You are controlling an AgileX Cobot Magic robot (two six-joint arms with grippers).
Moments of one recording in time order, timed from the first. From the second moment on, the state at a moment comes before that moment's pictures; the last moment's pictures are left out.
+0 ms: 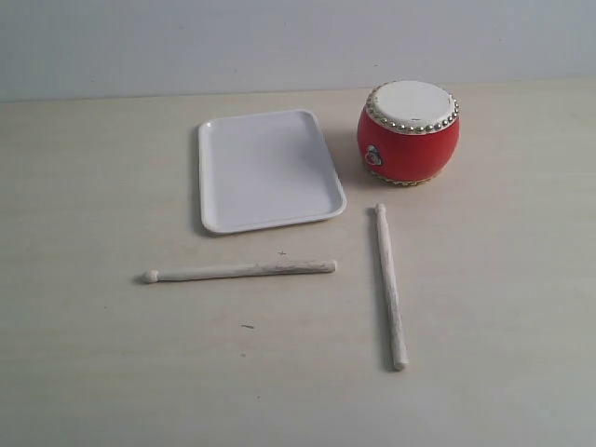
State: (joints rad) left arm -0.08 0.01 0.00 0.04 0.36 -0.10; right arm 0.02 0.11 0.00 -0.35 -0.08 -0.06
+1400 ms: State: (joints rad) left arm -0.08 0.01 0.00 0.04 0.36 -0.10; right arm 0.02 0.15 -0.14 -0.07 -0.67 0.96
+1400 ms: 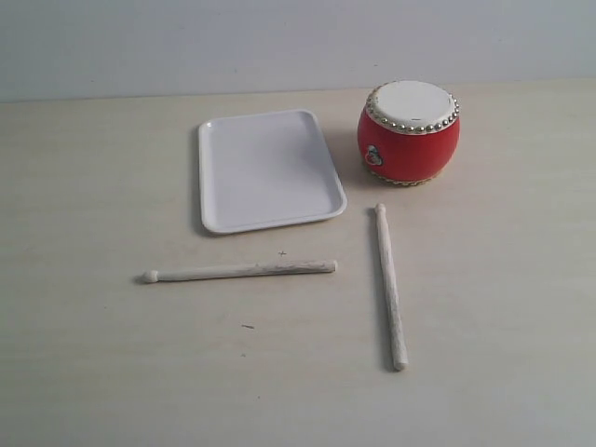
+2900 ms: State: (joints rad) left arm -0.08 0.01 0.00 0.04 0.36 -0.10; right arm 0.51 1.49 -1.01 0.44 0.80 -0.24
